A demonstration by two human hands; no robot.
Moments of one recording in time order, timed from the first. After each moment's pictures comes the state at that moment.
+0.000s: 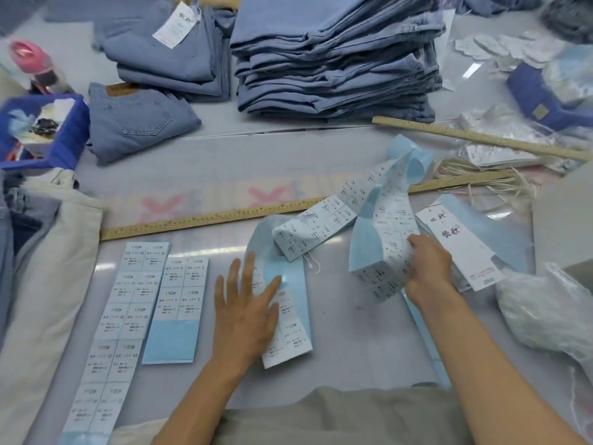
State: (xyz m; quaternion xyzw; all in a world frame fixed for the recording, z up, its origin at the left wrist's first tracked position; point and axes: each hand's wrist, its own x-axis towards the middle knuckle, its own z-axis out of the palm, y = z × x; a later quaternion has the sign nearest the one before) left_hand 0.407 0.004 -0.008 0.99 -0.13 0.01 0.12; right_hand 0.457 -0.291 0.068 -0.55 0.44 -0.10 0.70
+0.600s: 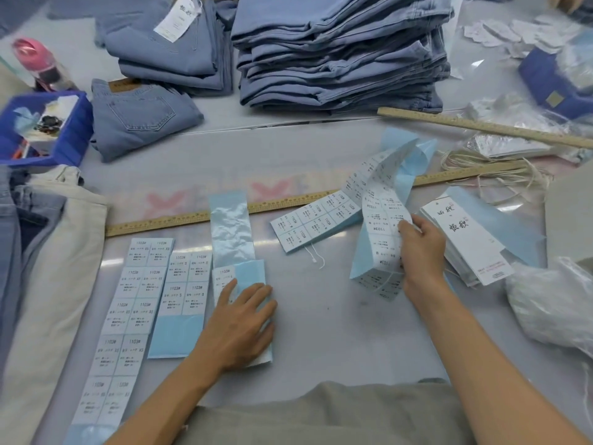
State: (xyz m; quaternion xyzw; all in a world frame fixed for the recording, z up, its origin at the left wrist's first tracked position) left_hand 0.402 0.043 -0.020 0.94 -0.33 0.05 0.06; right_hand 0.463 -0.276 0.061 -0.66 0.37 -0.11 0.64
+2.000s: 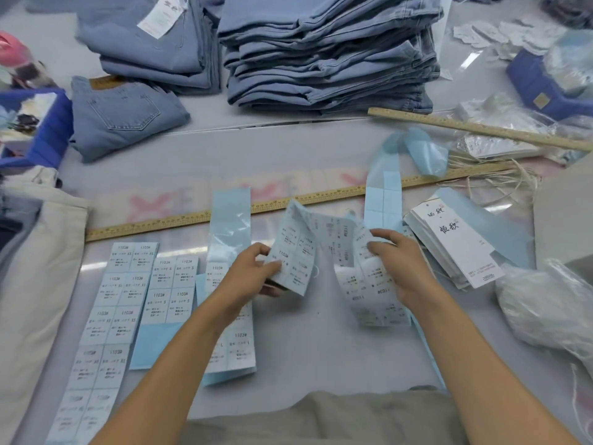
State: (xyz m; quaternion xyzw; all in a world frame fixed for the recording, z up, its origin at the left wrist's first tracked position) left_hand 0.473 -0.018 0.044 0.73 0.11 -0.28 0.61; right_hand 0.456 -0.281 0.066 -0.71 0.33 0.08 0.61
